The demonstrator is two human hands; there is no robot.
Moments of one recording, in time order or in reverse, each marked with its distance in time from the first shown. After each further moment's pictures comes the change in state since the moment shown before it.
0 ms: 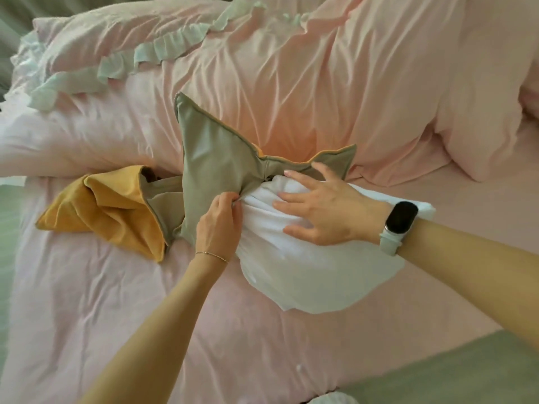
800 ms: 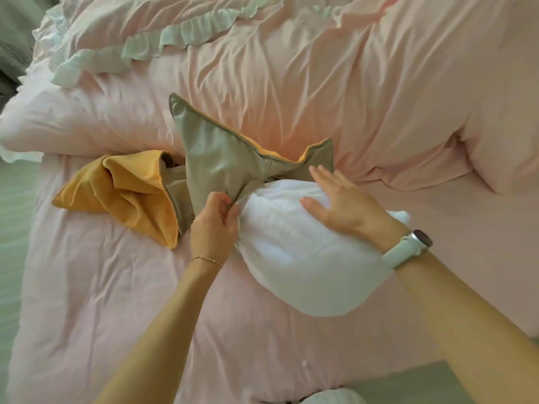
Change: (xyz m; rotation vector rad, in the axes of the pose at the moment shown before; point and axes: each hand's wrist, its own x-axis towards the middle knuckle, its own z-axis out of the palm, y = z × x) left_hand -0.014 -0.034 -0.022 -0.209 0.067 -0.272; right_hand 0.023 -0.015 0.008 0.642 0.043 0.466
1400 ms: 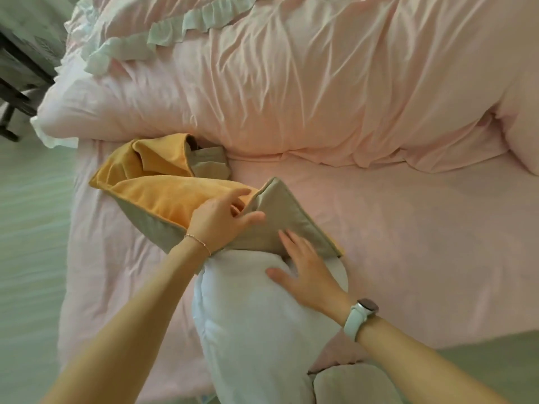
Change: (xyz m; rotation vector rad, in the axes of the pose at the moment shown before) left_hand -0.003 -0.016 -0.052 0.332 -0.405 0.172; right_hand -0.066 -0.039 0.151 0.326 -0.081 -0.172
